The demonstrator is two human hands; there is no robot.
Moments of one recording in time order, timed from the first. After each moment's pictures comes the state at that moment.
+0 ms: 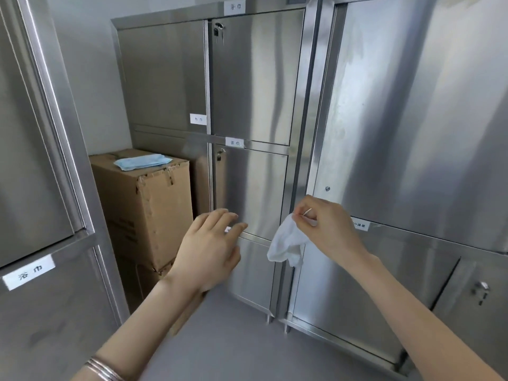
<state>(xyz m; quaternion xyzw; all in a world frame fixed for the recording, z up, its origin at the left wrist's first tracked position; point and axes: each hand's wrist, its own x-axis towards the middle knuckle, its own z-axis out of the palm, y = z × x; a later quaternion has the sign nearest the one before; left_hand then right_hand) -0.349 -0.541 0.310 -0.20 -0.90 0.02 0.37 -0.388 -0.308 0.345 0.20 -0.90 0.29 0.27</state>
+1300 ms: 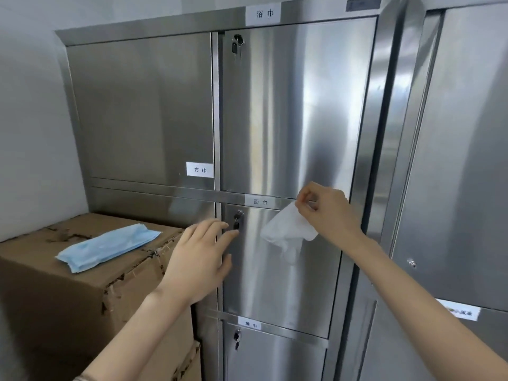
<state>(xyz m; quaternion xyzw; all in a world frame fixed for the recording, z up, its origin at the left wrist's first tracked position) -0.764 -0.777 0.357 -0.25 -0.90 -0.01 0.35 -0.780 -0.527 0.419 0.12 -0.88 0.30 0.35</state>
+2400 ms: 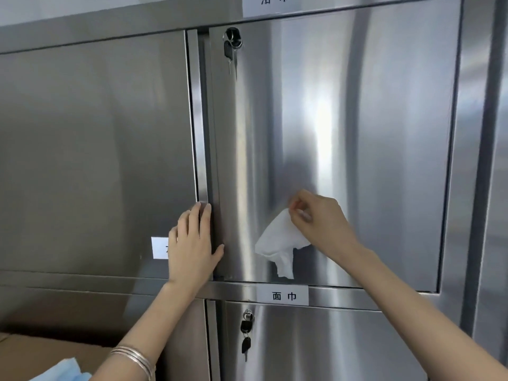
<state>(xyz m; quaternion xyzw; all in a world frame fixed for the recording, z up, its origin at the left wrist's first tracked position) -1.145 -0.777 0.420 -0.14 -0.87 -0.05 0.46 -1.067 -0.547 0.478 0.14 -0.85 0.25 0.44</state>
